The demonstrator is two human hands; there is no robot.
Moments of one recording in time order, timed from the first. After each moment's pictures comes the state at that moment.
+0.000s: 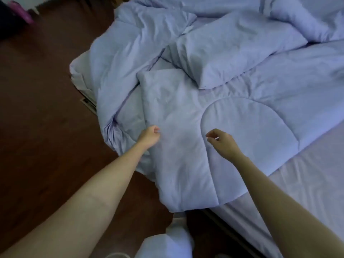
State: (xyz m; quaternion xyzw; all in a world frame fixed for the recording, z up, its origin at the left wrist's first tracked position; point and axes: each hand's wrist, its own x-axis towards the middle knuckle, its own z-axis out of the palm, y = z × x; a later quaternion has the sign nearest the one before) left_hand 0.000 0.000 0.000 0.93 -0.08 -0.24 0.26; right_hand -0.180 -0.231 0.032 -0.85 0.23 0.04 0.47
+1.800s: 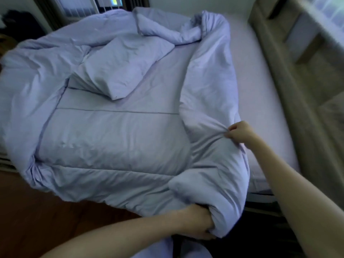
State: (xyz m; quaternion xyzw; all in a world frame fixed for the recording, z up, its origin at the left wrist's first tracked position) left_hand -0.452 -0.069 0.057 0.55 -0.74 -0.37 -0.07; right_hand -0.522 -0.331 0.108 -0.71 0.57 -0.06 0.41
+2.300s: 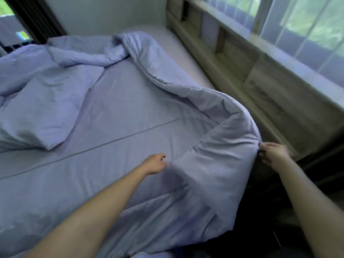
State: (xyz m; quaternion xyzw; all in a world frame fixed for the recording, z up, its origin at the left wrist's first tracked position) left_hand -0.363 -0.256 0.039 0.69 -0.65 -0.32 -0.06; right_hand -0.752 -0.306 0.068 -0.26 0.76 -0.34 0.48
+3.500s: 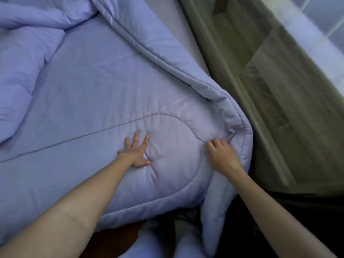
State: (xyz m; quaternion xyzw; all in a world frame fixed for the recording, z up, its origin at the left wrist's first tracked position) left_hand -0.414 -0.378 -0.020 0.70 -0.55 -0.34 -0.29; right_hand -0.735 -0.410 -0.052 -0.84 0.53 -0.06 0.05
